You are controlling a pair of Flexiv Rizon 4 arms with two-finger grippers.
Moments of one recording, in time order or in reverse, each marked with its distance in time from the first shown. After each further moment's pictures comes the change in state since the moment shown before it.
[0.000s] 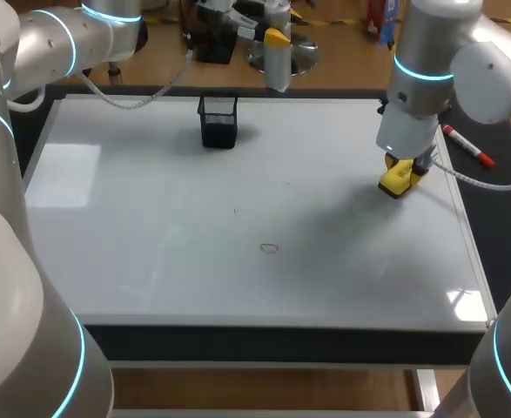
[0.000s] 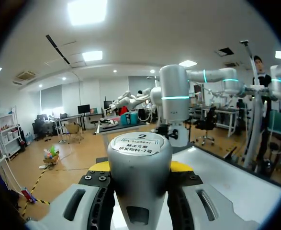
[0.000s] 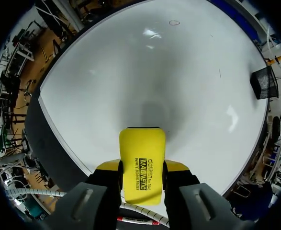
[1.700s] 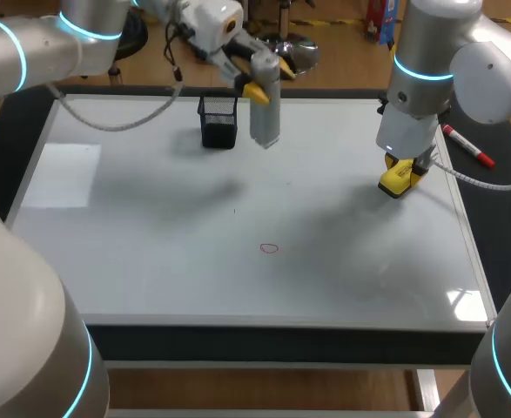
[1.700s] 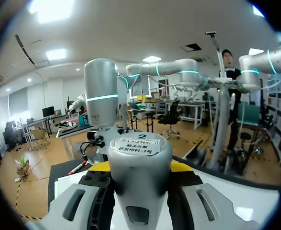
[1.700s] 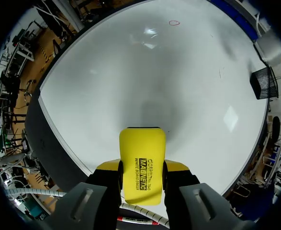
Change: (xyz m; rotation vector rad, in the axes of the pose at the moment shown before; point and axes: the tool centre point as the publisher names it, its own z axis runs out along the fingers) left arm 0.185 -0.012 0.029 -0.035 0.343 0.062; right arm 0.000 0.000 0.000 0.001 0.001 0.000
